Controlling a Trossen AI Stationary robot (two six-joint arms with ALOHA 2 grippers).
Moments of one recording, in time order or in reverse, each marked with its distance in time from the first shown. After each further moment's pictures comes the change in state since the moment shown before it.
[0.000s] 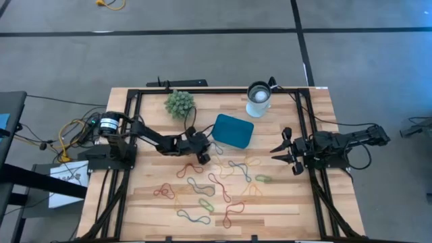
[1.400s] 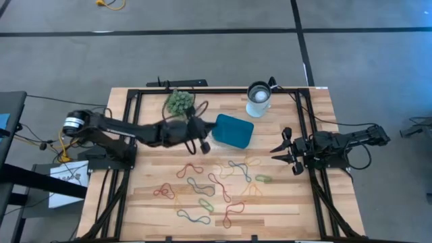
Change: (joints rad) left arm -0.025 -0.427 0.197 -0.074 -0.067 0.369; right arm 0.000 0.000 0.000 0.000 -0.001 0.001
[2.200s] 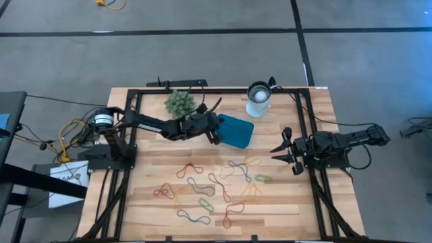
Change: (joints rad) left arm 0.173 0.362 0.050 0.115 0.085 -0.059; right arm 0.000 0.000 0.000 0.003 0.000 -0.006
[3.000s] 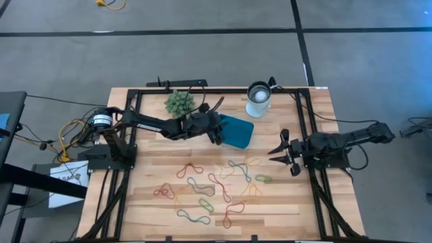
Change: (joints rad) left arm -0.025 -0.025 0.073 -0.046 0.026 0.028; right arm 0.003 0.152 0.000 0.051 0.006 0.035
